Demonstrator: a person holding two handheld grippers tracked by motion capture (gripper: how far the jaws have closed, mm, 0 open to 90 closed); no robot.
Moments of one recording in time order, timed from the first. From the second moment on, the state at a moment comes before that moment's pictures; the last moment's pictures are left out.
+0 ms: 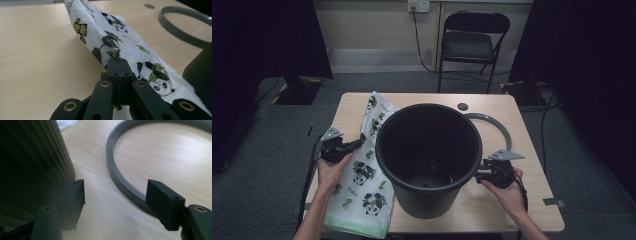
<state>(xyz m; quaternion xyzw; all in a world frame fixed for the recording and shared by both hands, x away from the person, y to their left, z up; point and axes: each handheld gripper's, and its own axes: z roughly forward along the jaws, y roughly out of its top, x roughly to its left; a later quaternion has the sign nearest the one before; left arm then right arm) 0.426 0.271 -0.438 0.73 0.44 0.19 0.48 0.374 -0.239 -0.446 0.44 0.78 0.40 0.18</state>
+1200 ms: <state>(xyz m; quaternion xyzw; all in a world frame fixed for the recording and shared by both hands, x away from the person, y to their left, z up) 0.353 0.216 -0.298 0.67 0.22 0.24 0.66 0.398 -0.255 -0.307 0.40 0.69 0.56 0.24</state>
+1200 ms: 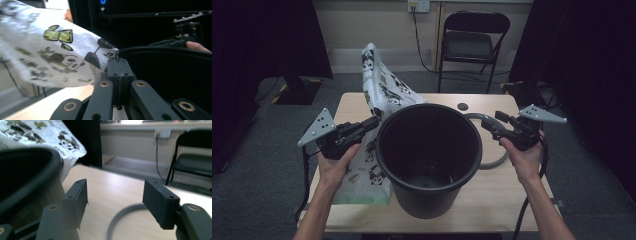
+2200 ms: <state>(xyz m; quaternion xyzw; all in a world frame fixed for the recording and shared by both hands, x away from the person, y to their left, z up) 0.311 0.133 -0.261 0.73 0.09 0.22 0.64 0.325 -0.143 -0.227 0.17 0.76 0.60 0.19</state>
